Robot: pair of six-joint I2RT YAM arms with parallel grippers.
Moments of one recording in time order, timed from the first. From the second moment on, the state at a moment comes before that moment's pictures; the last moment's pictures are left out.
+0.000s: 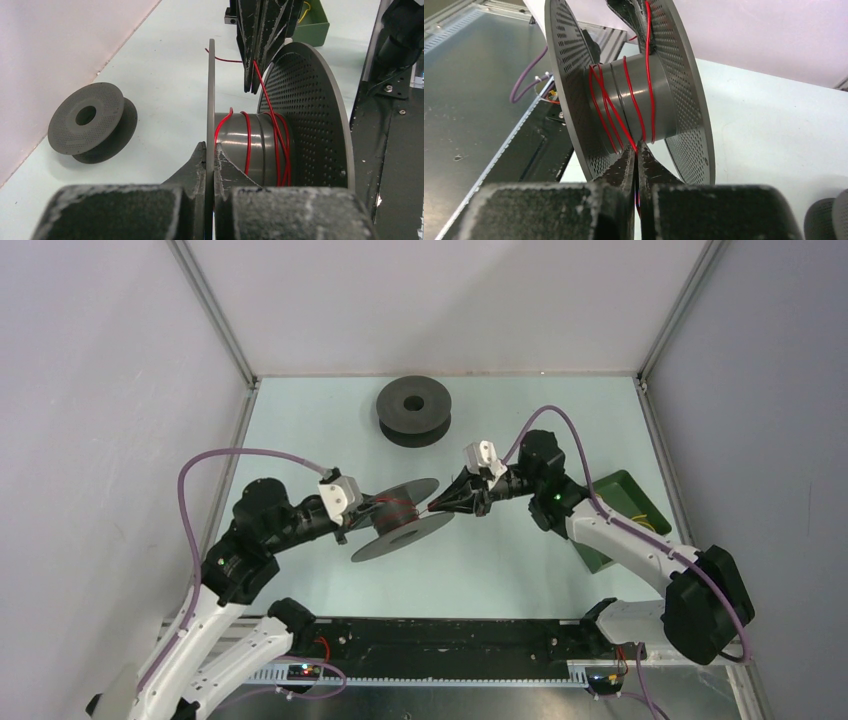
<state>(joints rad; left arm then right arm) -0.56 0.61 0.86 -0.44 0.48 0.31 0.64 1.28 0.86 0.39 -1.11 -0.19</state>
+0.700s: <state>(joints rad) -0.53 0.57 0.87 -0.43 0.50 0.31 0.59 1.33 0.80 0.45 -1.13 -0.03</state>
